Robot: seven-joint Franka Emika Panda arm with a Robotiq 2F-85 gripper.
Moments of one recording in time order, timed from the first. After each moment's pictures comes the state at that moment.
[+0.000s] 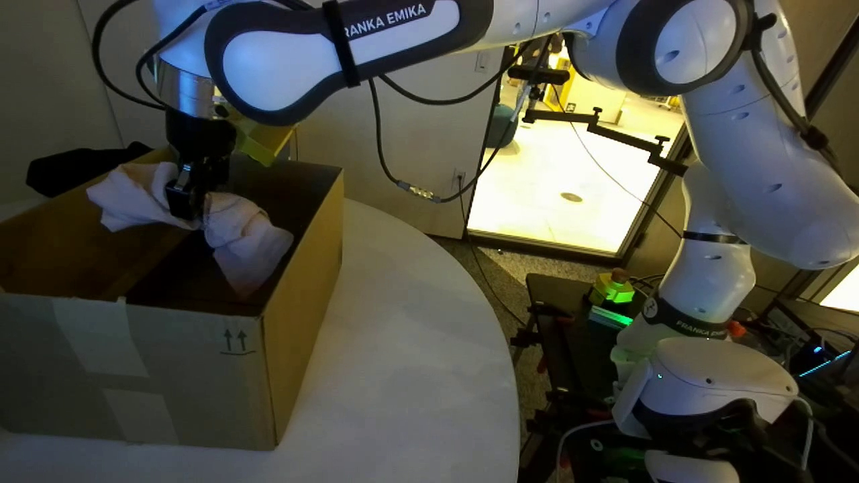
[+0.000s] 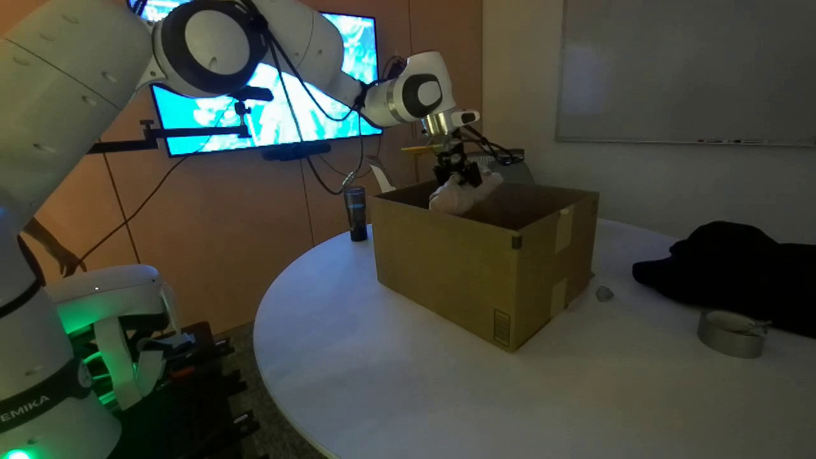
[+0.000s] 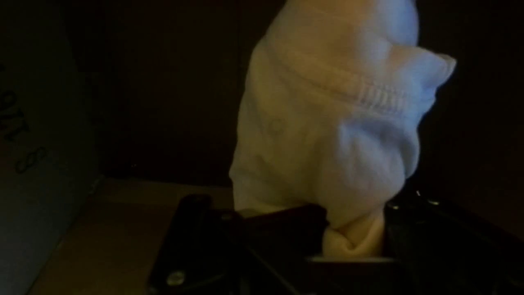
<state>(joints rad) 0.15 0.76 0.01 -1.17 -0.16 2.21 0.03</state>
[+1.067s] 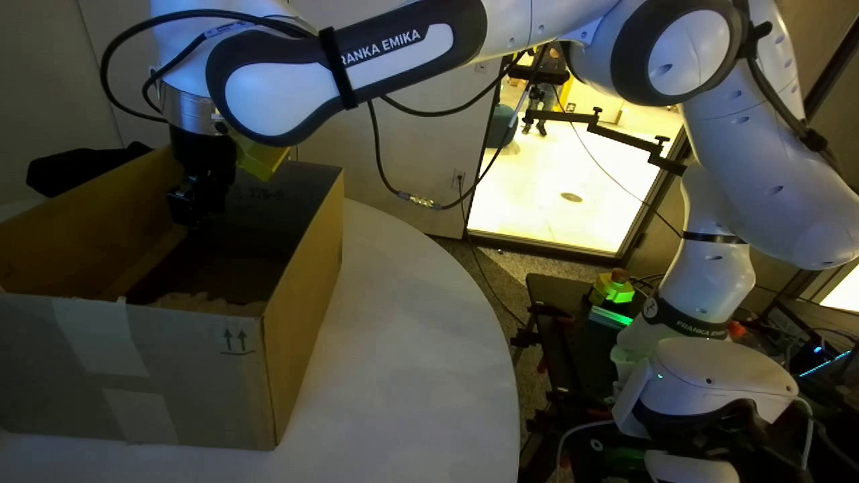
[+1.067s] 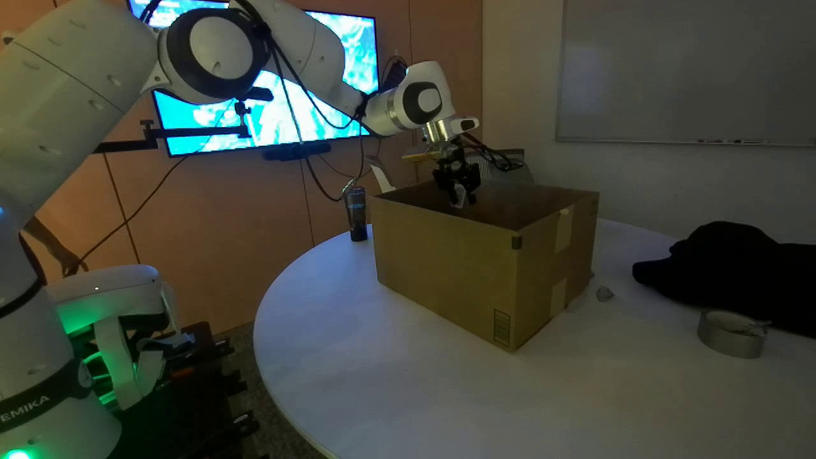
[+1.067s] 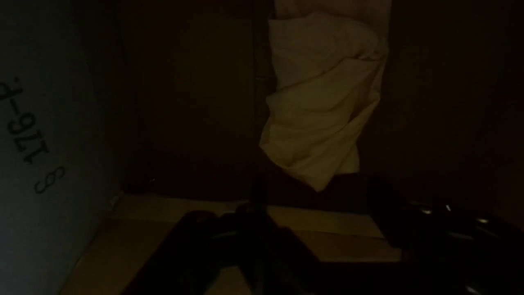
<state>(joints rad) 0.18 0.79 -0.03 -1.17 -0.19 2.20 0.10</state>
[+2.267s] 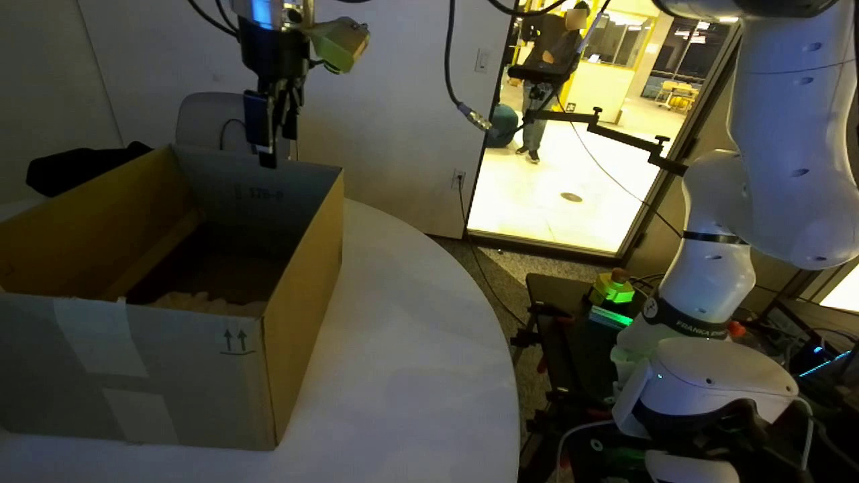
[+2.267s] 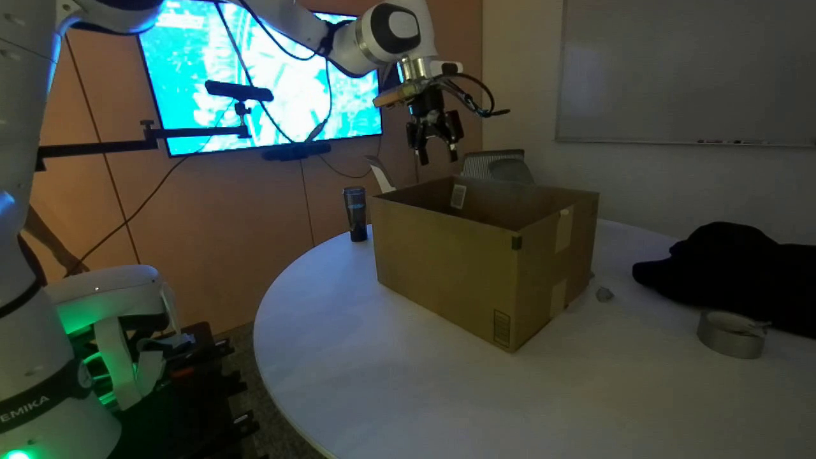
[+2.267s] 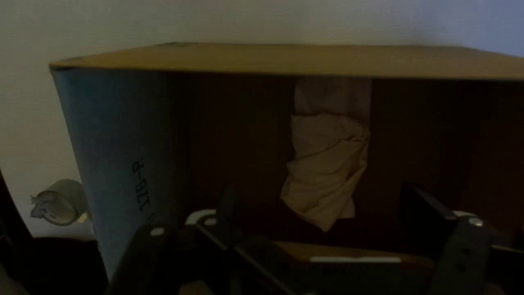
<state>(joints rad) 0.15 0.40 -0.02 -1.46 -0.18 1.96 0.05</state>
